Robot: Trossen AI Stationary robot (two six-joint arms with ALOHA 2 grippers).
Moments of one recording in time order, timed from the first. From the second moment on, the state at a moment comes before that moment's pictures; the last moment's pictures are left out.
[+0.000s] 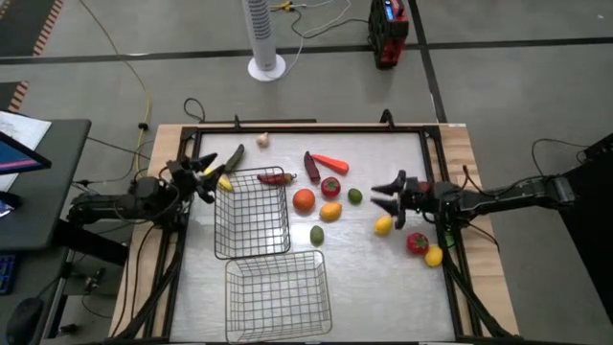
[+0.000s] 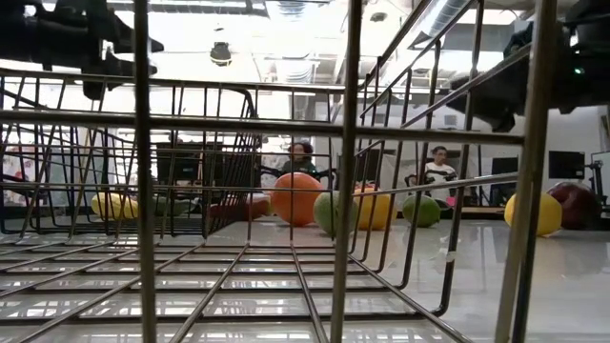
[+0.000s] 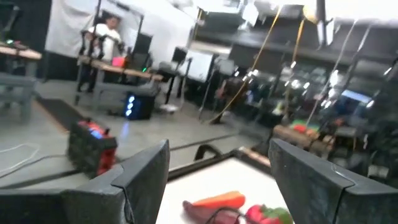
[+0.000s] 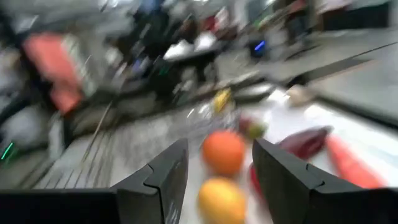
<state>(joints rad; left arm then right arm) 0.01 0.08 0.16 0.12 -0.67 -0.17 0.00 0.54 0.03 0.56 0.25 0.26</state>
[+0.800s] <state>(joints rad) 0.54 0.95 0.76 -0.23 -0.25 -0.02 -0.19 0.71 0.14 0.53 0.08 0.35</state>
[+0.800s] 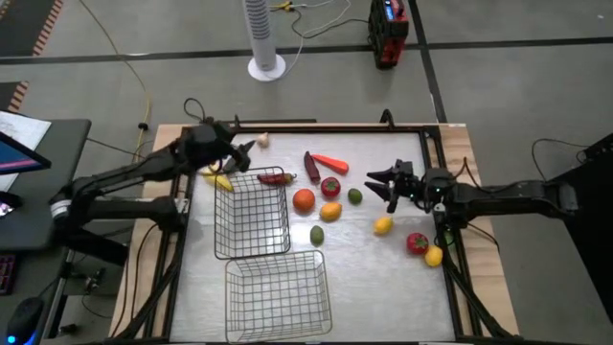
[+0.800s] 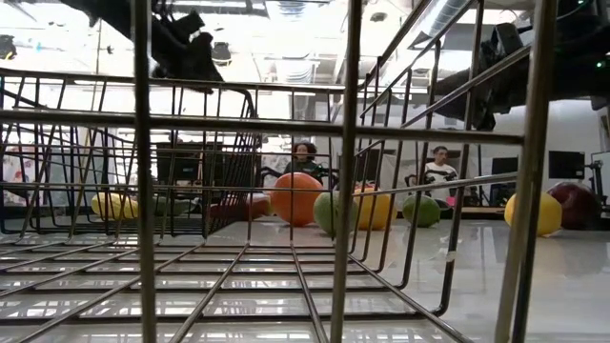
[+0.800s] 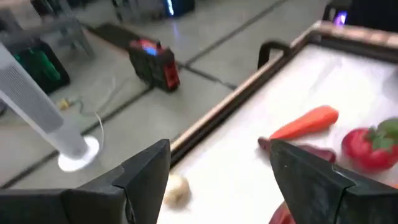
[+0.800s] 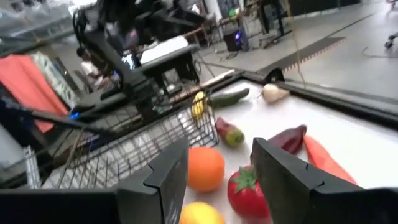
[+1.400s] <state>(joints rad) 0.96 1.36 0.83 -0.29 0.23 0.02 -0.12 0.77 0.14 0.56 0.08 0.30</state>
